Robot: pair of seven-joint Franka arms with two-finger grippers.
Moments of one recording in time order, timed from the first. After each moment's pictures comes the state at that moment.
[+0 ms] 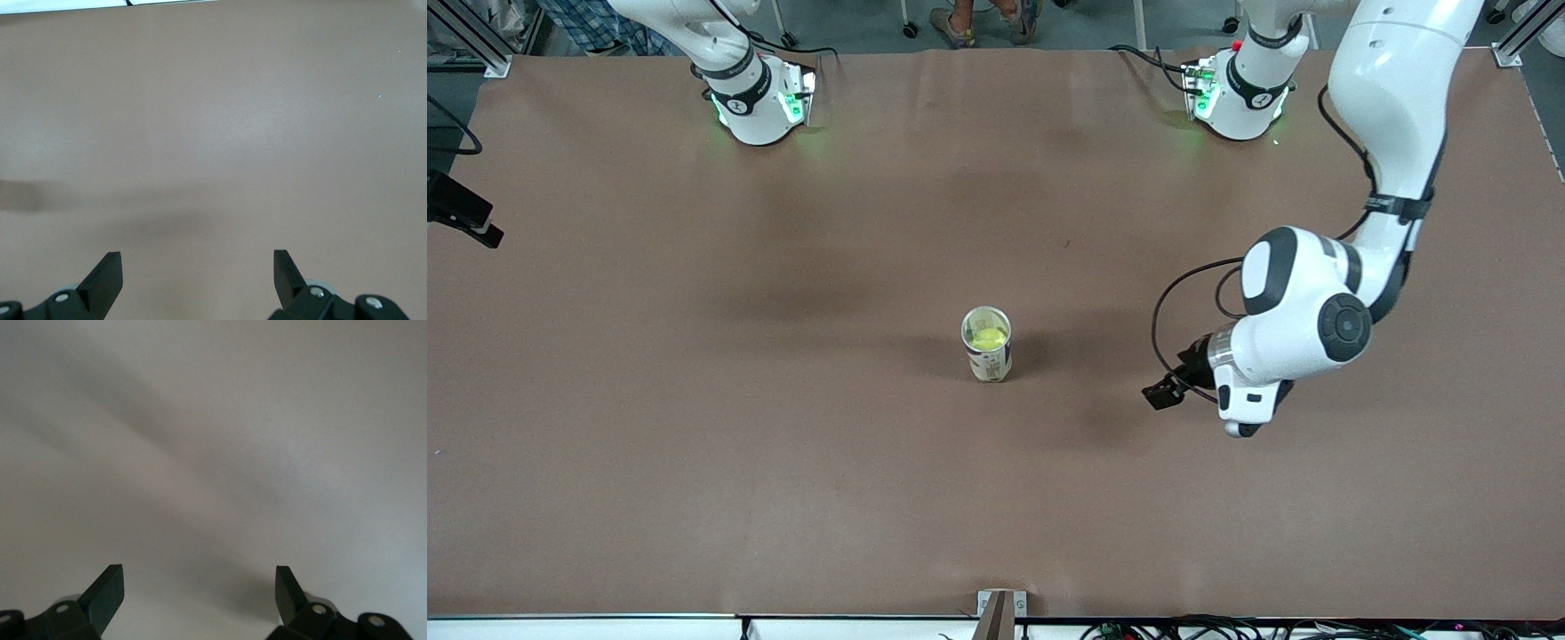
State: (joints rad) left arm -0.11 0.53 -0.23 -1.61 -0.18 2.10 -0.88; right arm 0.00 -0.01 -0.09 -1.48 -0.02 1.56 -0.02
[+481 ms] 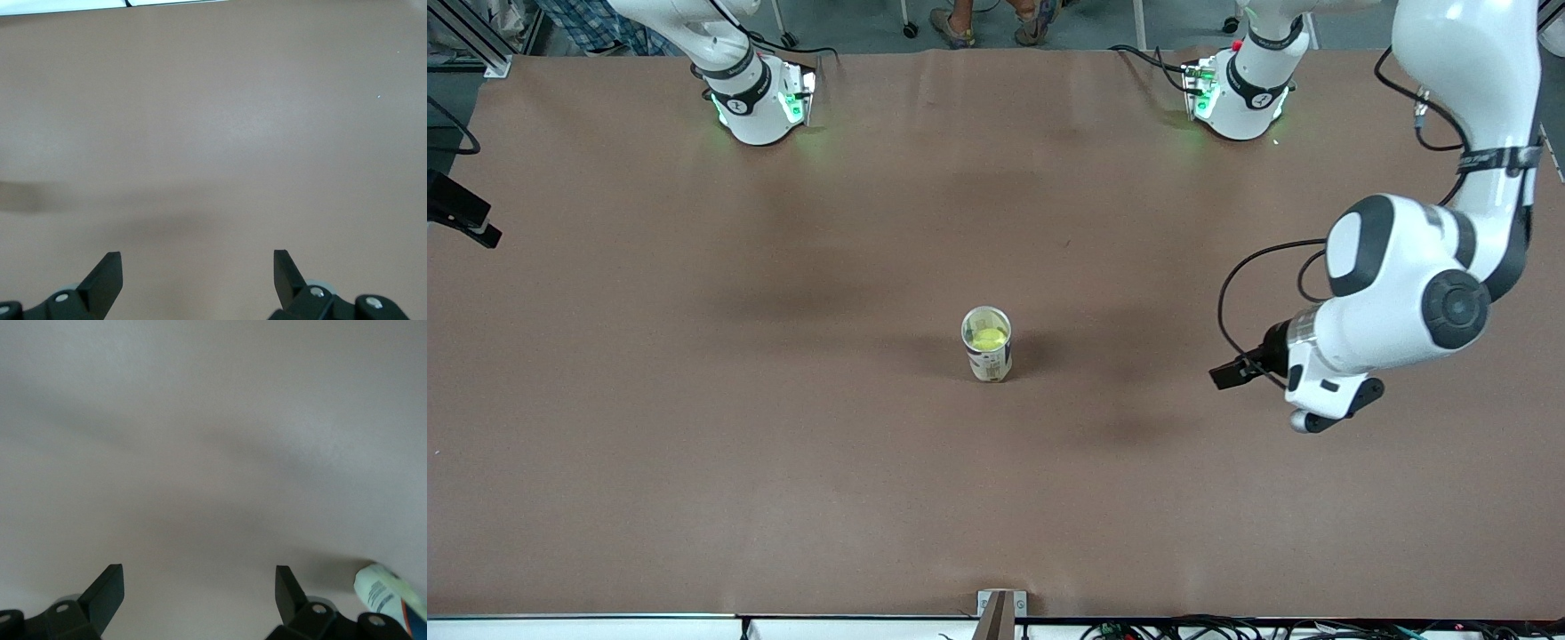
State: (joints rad) left arm -0.01 0.41 -0.23 -1.57 -0.11 1.90 -0.58; right arm 0.00 0.00 -0.10 -1.48 -0.02 1.56 -0.02
